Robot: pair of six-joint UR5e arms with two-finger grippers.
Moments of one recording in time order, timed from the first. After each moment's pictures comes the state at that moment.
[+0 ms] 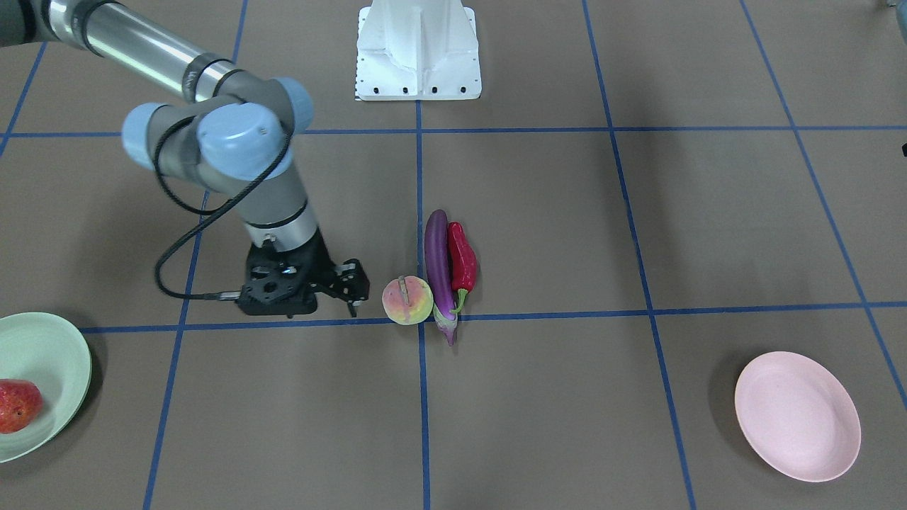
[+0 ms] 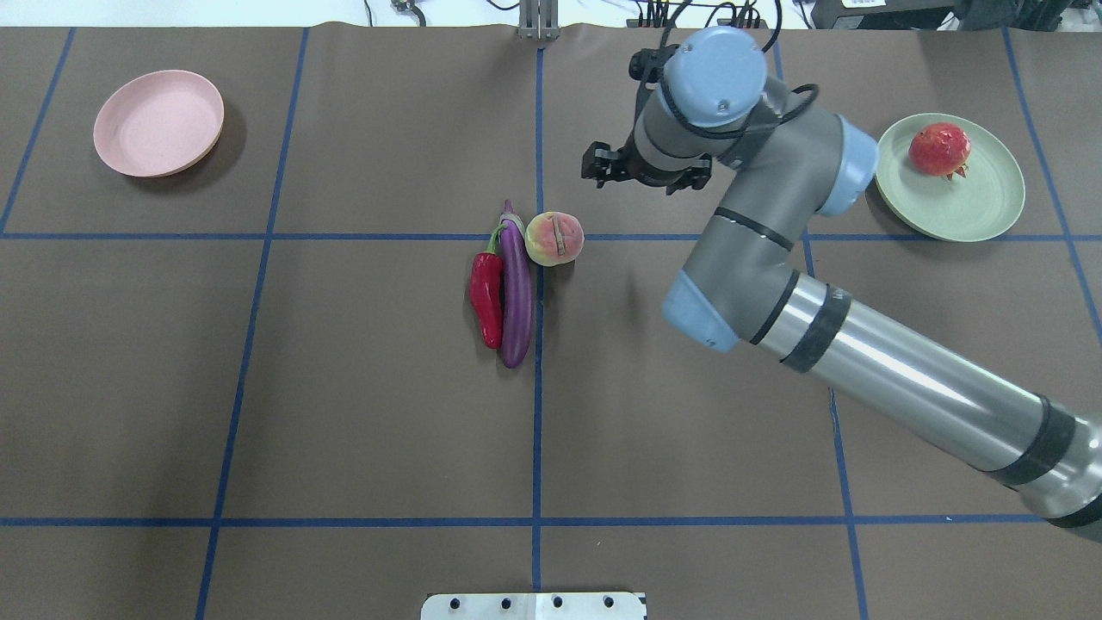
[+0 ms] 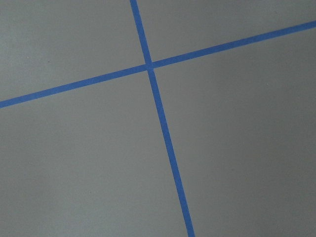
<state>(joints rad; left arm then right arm) -1.50 -1.39 -1.79 -1.68 -2.33 0.10 0.69 -0.78 1.45 -1.41 1.80 1.21</state>
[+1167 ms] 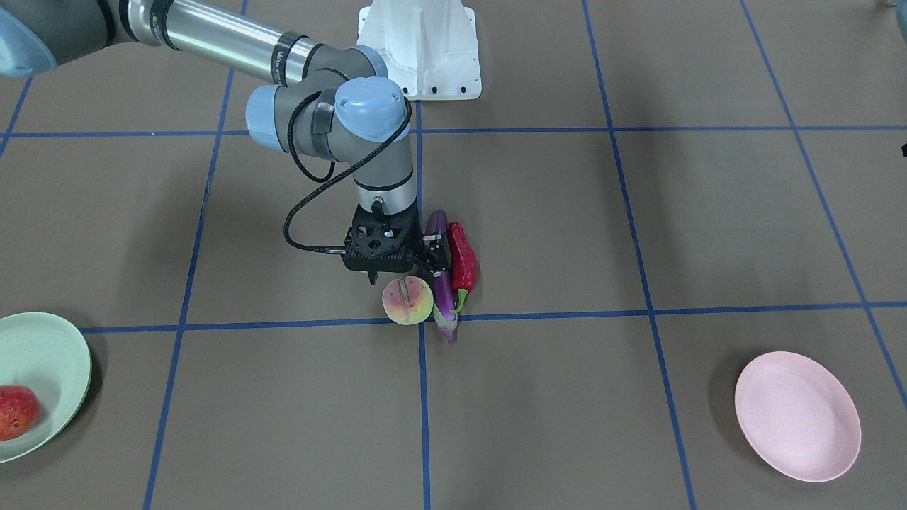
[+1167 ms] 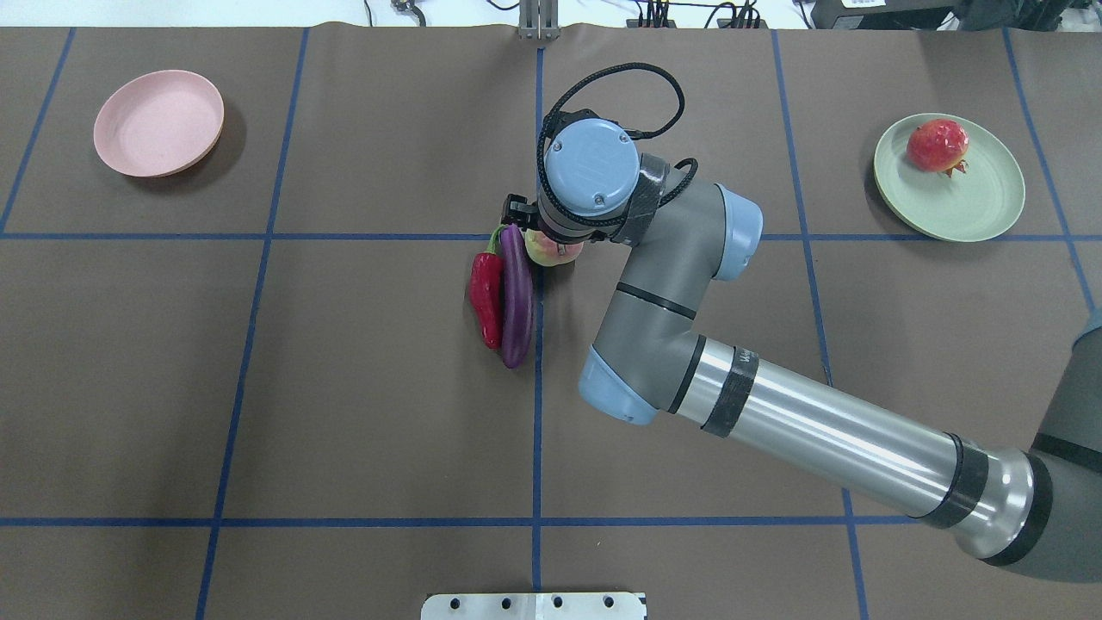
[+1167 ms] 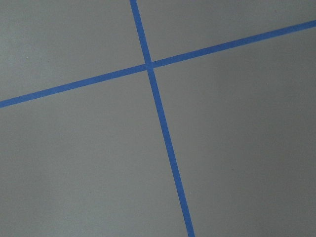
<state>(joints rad) -1.50 -1.39 -1.79 -1.68 -2.33 0.10 0.57 -0.73 1.38 -1.34 1.68 1.34</state>
